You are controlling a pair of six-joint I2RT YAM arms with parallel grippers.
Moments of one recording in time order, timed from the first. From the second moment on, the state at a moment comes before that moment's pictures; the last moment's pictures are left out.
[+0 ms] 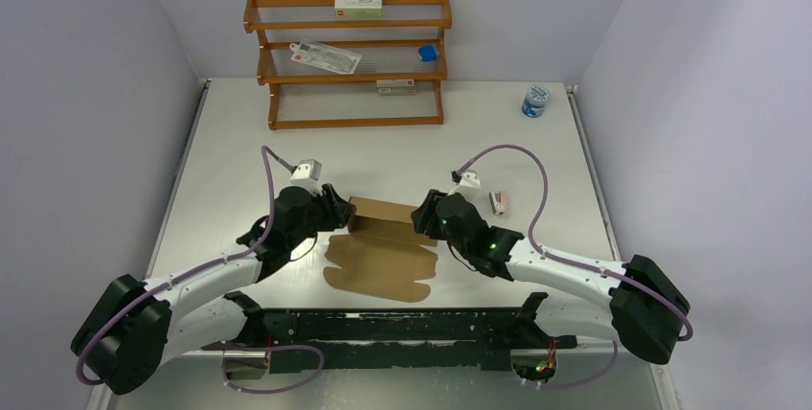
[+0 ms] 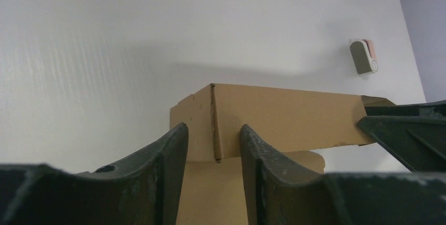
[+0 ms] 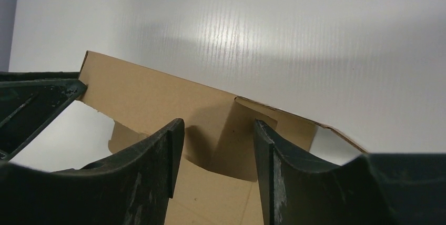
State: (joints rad) left arm -0.61 1.06 0.36 0.27 -0.08 -0.64; right arm 0.90 1.13 0.52 0.05 0.41 0.81
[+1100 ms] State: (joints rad) left arm -0.61 0.88 0.26 0.24 -0.10 -0.72; right arm 0.72 1.34 0.50 0.39 0.08 0.87
